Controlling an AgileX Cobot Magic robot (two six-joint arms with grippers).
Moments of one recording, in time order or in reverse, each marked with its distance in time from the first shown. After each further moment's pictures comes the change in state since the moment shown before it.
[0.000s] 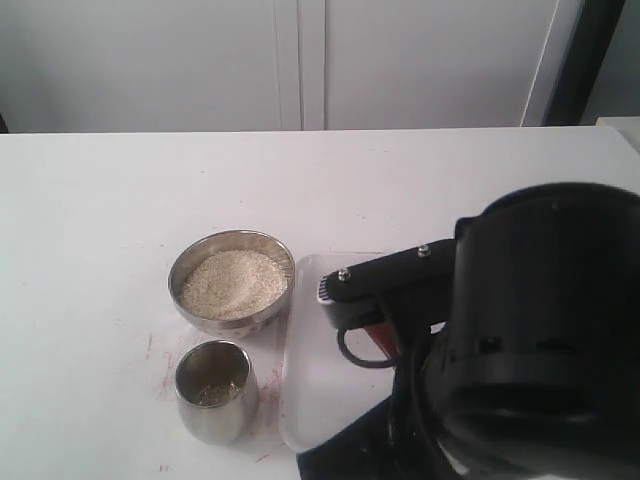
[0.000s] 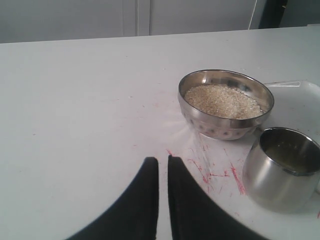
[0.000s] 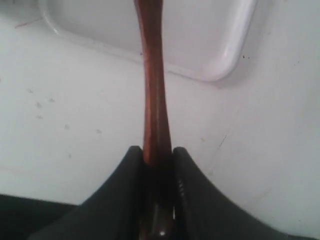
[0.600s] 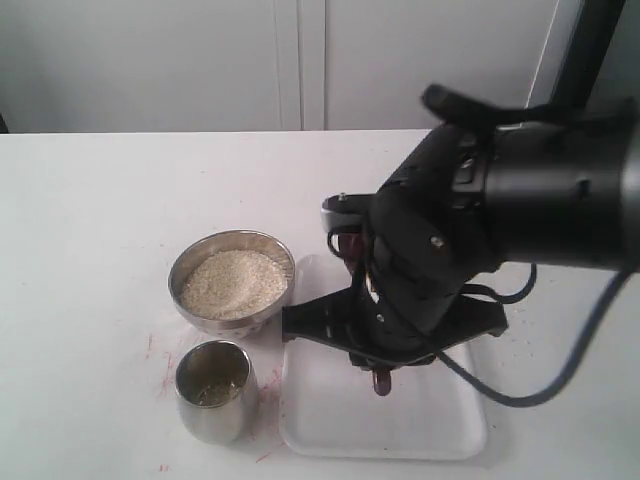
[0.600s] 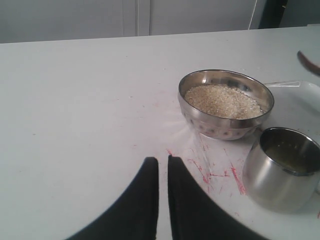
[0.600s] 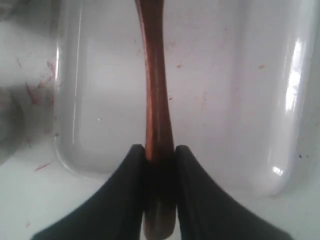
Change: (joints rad) left arm 0.000 0.000 0.000 0.000 0.000 0.000; right arm -0.377 0.284 -0.090 0.130 -0.345 -0.224
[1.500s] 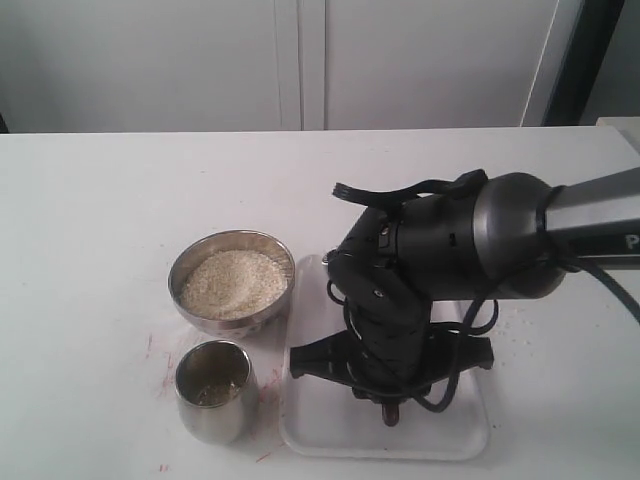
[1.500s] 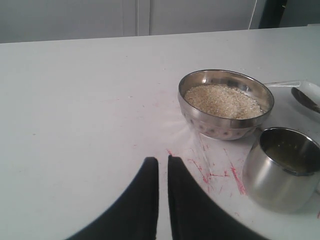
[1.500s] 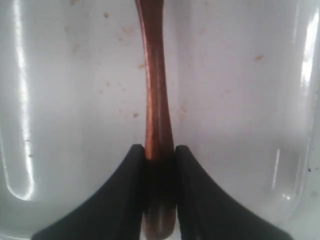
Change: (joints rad) left arm 0.000 0.000 0.000 0.000 0.000 0.000; right arm -0.002 0.185 0.000 -0.075 -0.017 0.125
